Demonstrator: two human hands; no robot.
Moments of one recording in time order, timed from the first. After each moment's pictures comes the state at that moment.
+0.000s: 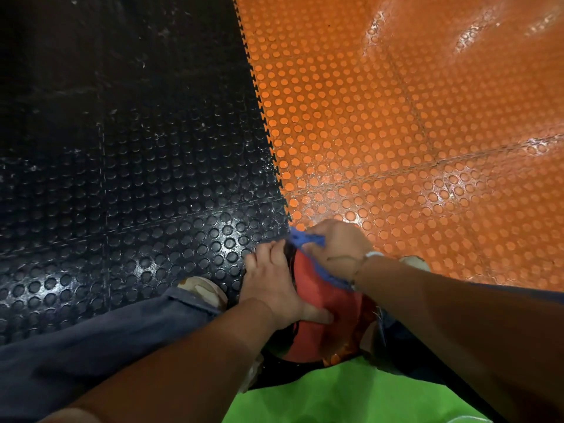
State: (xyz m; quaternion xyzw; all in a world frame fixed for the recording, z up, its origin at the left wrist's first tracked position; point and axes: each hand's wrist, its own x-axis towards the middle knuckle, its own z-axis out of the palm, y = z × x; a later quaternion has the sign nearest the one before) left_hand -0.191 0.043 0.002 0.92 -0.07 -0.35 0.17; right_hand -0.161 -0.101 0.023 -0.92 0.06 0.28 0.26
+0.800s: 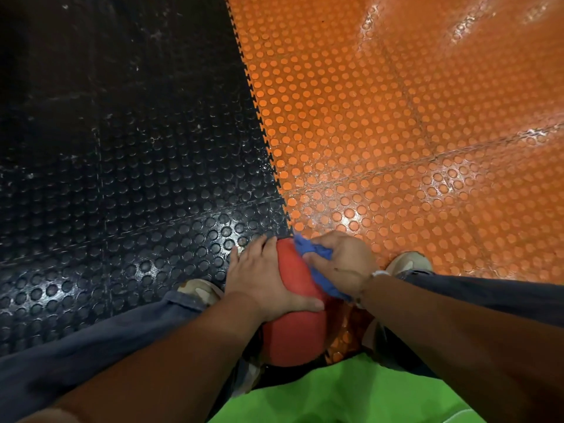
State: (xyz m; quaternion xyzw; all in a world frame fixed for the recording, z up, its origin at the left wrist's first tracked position) left_hand -0.175 0.055 -0.003 0.93 -0.10 -0.33 0.10; right_hand -0.185 -0.110 0.005 -0.90 0.11 0.25 0.35
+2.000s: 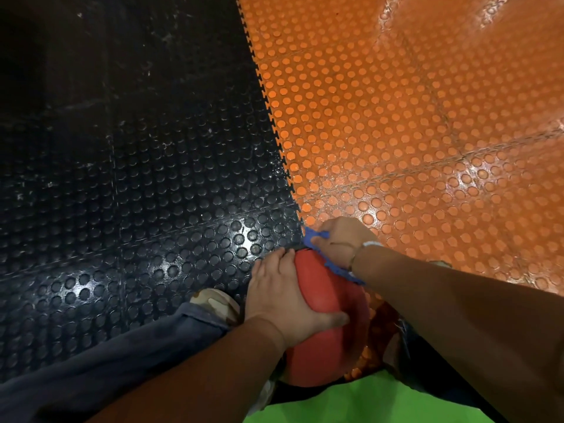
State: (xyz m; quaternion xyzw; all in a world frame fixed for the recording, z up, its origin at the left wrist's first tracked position) left_hand -0.181 0.046 -0.004 0.94 -0.08 -0.28 0.15; right_hand -0.119 -0.104 -0.018 -0.92 0.06 0.31 0.24
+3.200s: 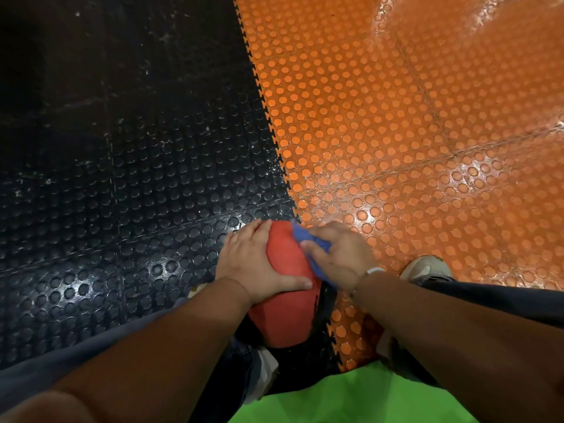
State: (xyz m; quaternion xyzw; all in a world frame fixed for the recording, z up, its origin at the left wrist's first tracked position) left_hand -0.140 0.077 -0.006 0.94 -0.09 -0.28 0.14; right_hand -0.164 -0.098 -0.012 -0.92 0.06 0.18 0.34
